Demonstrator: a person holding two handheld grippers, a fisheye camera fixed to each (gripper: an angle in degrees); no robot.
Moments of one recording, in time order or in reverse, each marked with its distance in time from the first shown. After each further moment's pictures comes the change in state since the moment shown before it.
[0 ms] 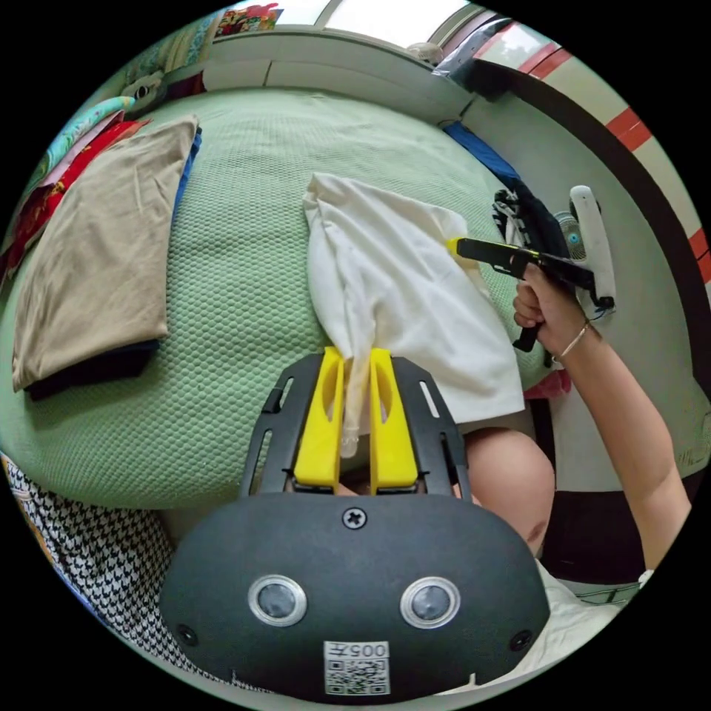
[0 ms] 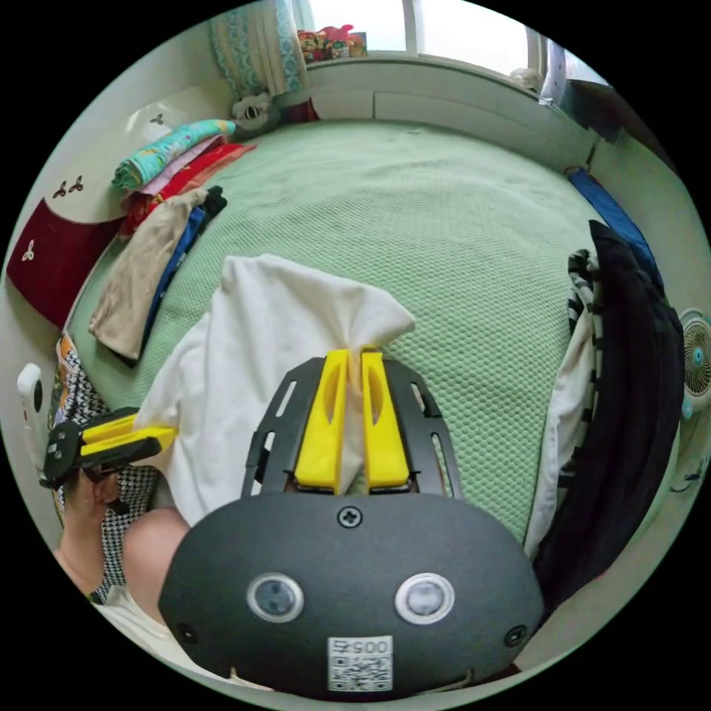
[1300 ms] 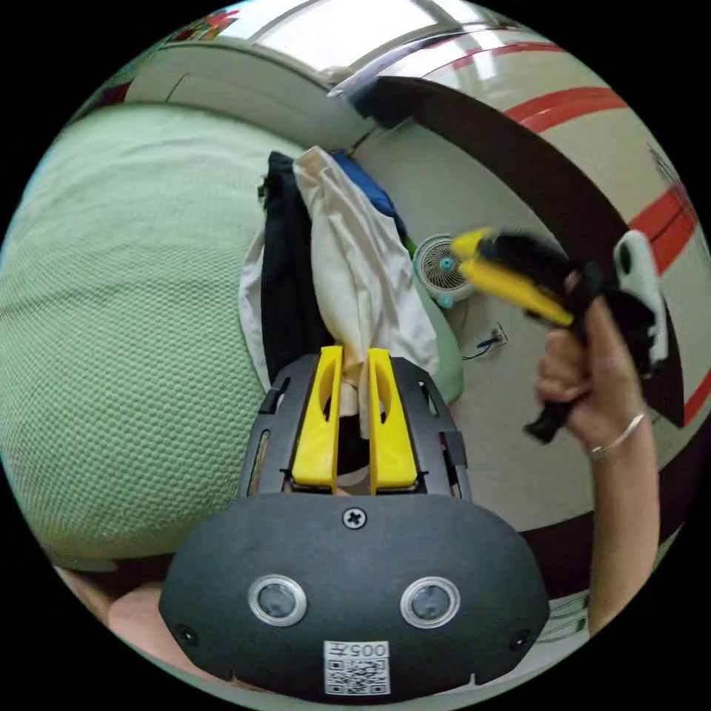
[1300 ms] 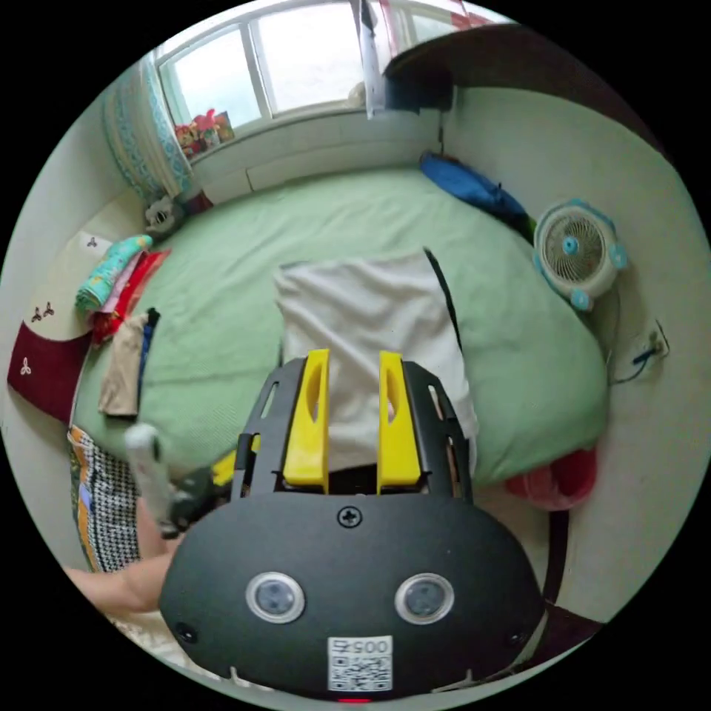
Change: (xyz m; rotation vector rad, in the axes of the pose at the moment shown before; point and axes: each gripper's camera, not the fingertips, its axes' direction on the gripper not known) left arm 0.274 0.008 0.038 0.202 0.394 0.060; right arm 0.215 0.146 -0.162 0.132 0.117 0.326
